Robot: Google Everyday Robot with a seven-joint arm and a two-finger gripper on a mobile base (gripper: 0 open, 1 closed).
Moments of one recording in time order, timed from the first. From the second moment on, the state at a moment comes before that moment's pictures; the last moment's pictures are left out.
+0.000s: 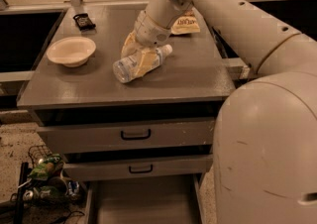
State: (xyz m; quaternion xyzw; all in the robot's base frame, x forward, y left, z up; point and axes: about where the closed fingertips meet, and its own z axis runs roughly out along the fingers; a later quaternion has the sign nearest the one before) arm 0.643 0.066 0.848 -0.84 0.46 0.16 0.23
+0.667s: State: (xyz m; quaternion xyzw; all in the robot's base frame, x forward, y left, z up) arm 0.628 0.048 0.955 -0.84 0.46 0.09 0.26
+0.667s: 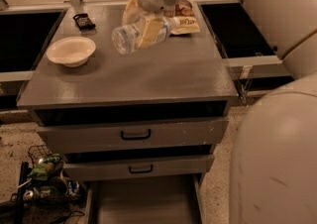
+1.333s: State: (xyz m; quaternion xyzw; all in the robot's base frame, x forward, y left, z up) arm 0.576 0.032 1.031 -0.84 0.45 0.06 0.30
